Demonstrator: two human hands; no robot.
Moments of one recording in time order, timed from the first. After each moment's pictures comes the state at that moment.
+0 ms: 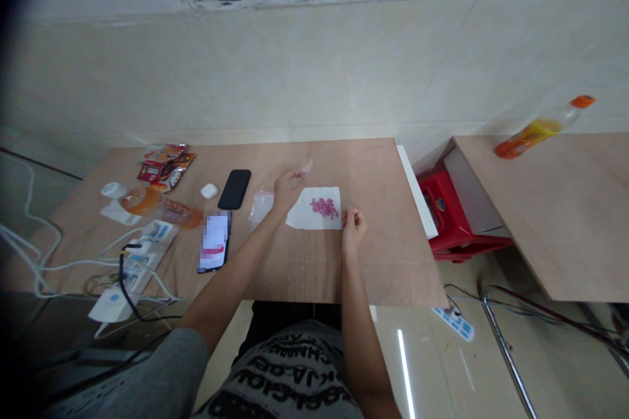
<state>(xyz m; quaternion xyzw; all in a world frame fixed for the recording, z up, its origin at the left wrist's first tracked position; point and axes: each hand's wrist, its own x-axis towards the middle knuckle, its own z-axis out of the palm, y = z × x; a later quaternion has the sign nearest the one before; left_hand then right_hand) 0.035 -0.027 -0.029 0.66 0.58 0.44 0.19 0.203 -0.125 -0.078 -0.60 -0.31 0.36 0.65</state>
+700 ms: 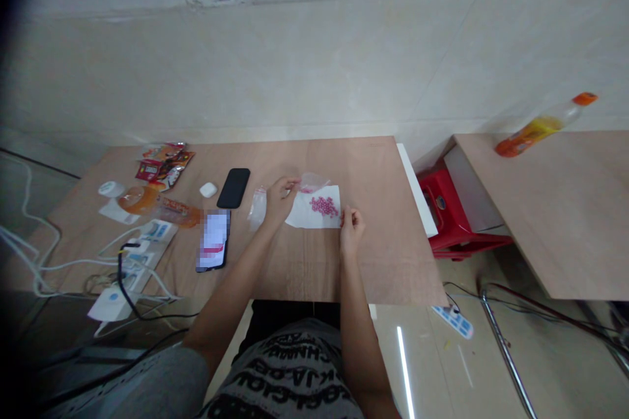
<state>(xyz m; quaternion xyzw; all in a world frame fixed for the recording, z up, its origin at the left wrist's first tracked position) 0.030 -0.066 -0.008 0.63 0.57 0.45 0.27 0.200 -0.125 -0.082 -0.61 -0.30 0.37 0.64</state>
